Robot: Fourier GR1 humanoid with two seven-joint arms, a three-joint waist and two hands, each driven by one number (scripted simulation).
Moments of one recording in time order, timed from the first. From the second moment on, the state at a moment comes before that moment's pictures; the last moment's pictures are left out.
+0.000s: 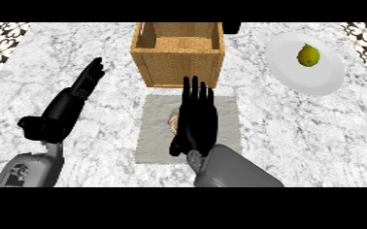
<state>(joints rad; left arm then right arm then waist) -0.18 0.32 -0.08 -1.56 0.06 -0.09 -0.01 -0.61 -0.02 0.79 -1.37 0.84 -0.16 1.19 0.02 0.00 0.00</state>
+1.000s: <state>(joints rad) -0.16 0.29 -0.06 -1.58 0.04 -0.12 -0.01 -0.60 -0.01 0.81 -1.19 0.69 -0.25 1.14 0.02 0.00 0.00</state>
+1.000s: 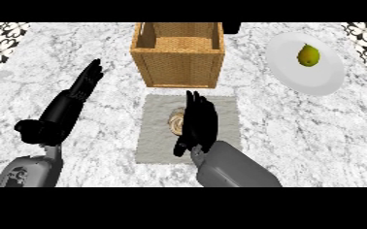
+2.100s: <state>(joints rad) -0.24 0.25 -0.07 -1.54 0.01 -0.15 0.01 -0.86 -0.01 1.22 -1.21 0.45 -0.22 1.04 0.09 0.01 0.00</state>
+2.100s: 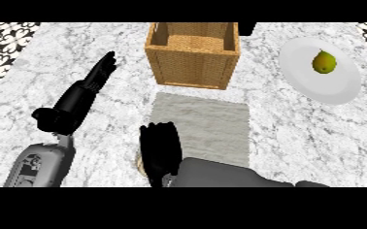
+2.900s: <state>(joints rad) -0.23 0.25 -0.05 -1.51 0.00 -0.15 0.00 -0.99 -0.01 1.15 -1.51 0.49 -0.61 1.02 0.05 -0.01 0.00</state>
